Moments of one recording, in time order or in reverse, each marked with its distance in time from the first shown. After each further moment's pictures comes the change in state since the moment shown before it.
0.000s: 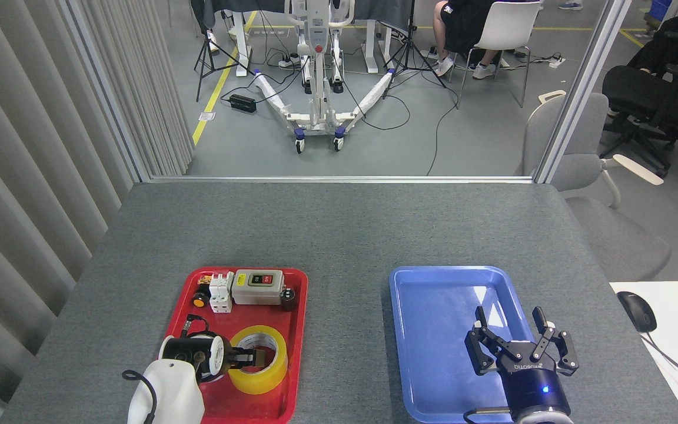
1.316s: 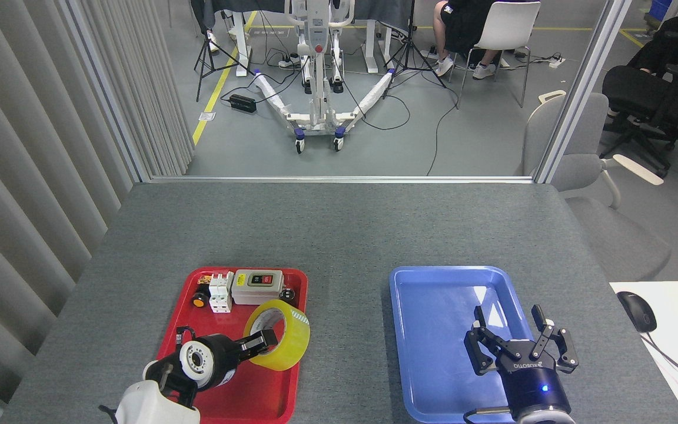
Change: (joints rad) left arm 0.105 -0.054 0.118 -0.172 0.515 0.109 0.115; right arm -0.004 -0.010 0.005 0.000 0.020 -0.010 0.004
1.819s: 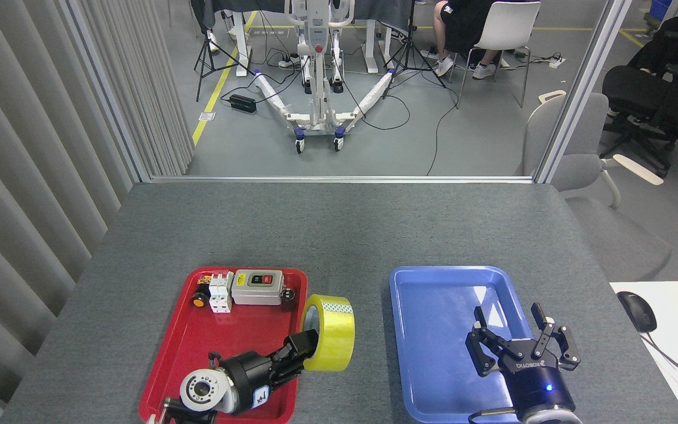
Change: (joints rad) left arm 0.112 -0.024 -0.084 -0.060 0.598 -0.145 0.062; right arm -0.001 -0.030 -0.006 -0.001 -0.018 -0.061 -0.003
